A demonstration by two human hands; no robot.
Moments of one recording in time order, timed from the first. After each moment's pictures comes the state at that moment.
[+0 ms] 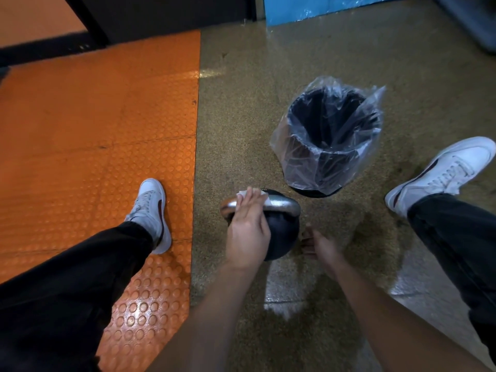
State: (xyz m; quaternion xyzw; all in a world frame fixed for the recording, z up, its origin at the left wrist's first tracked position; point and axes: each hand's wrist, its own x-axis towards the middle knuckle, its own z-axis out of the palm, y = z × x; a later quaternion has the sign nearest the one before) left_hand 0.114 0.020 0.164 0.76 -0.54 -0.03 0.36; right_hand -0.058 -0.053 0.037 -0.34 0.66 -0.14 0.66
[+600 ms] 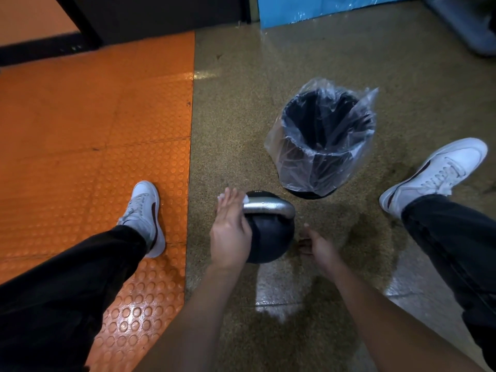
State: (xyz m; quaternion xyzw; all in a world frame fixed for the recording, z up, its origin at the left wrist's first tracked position) left_hand 0.135 0.022 0.156 0.79 -0.51 -0.03 0.35; right_hand -0.060 -0.055 0.040 -0.34 0.65 -0.16 0.66
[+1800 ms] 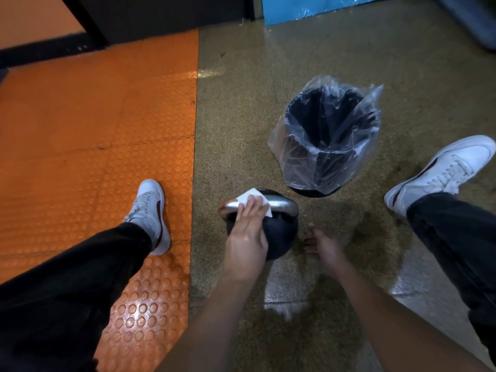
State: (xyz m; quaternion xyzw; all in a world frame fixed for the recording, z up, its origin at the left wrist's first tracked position) left_hand 0.111 0.037 0.149 0.73 -0.59 -0.02 0.36; right_hand -0.064 -0.053 0.041 -0.34 0.66 -0.15 0.65
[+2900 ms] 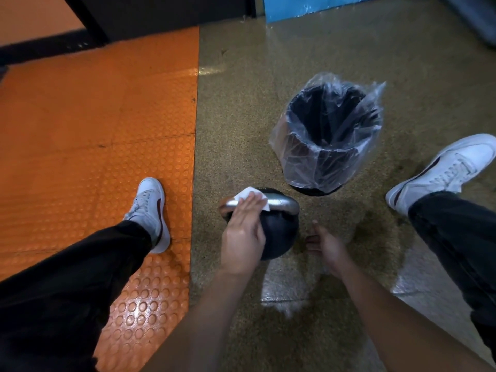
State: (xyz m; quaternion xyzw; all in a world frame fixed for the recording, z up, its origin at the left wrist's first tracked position) left_hand 0.121 0.030 0.153 0.71 -0.60 0.01 0.36; right_hand -0.065 -0.055 0.054 -0.33 0.65 -0.17 0.66
